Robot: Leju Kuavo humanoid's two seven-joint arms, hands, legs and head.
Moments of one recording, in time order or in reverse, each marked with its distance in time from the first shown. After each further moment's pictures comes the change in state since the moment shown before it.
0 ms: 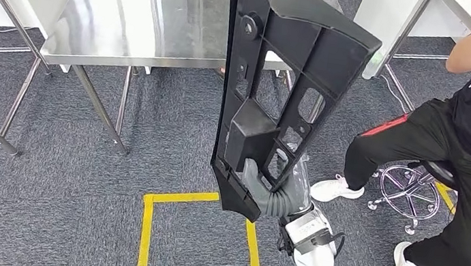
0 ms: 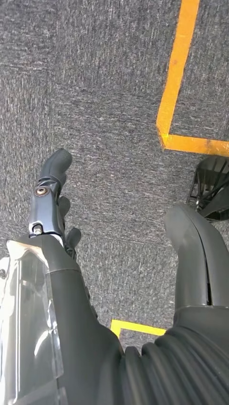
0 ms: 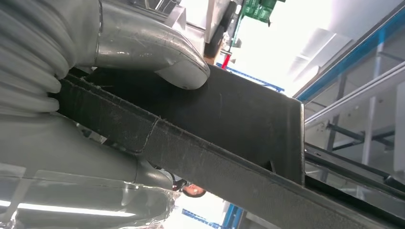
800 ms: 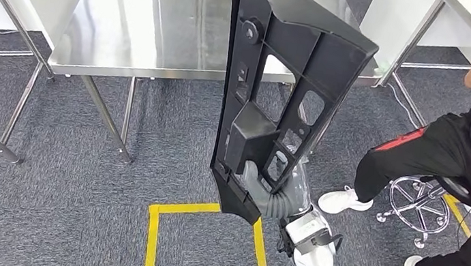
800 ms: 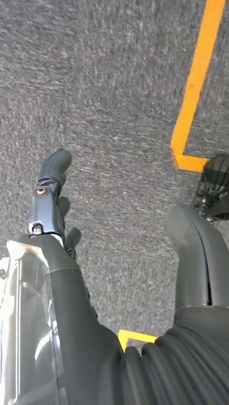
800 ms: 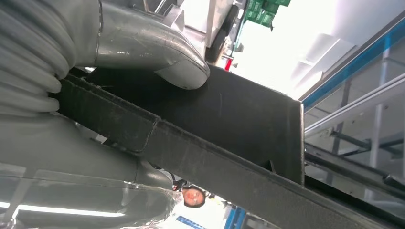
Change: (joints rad) left arm 0.001 0.000 0.004 0.001 0.001 0.005 -0.001; right arm 0.001 -0.009 0.002 0.016 -0.016 0.000 -0.013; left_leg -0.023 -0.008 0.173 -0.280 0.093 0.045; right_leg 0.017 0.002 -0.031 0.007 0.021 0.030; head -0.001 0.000
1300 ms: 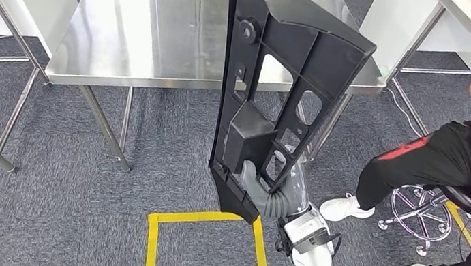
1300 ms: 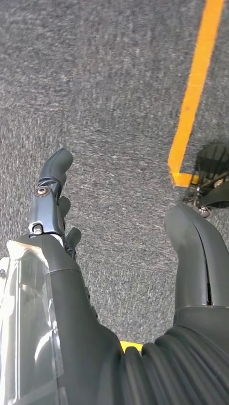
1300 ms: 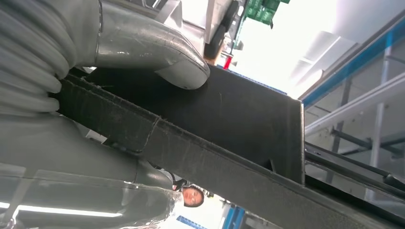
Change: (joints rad) left arm 0.000 0.005 0.000 0.000 -0.001 -0.006 -0.006; right arm 0.000 0.002 0.001 0.004 0.000 -0.001 -0.002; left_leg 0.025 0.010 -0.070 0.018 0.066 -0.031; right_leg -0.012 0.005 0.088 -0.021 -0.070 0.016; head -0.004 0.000
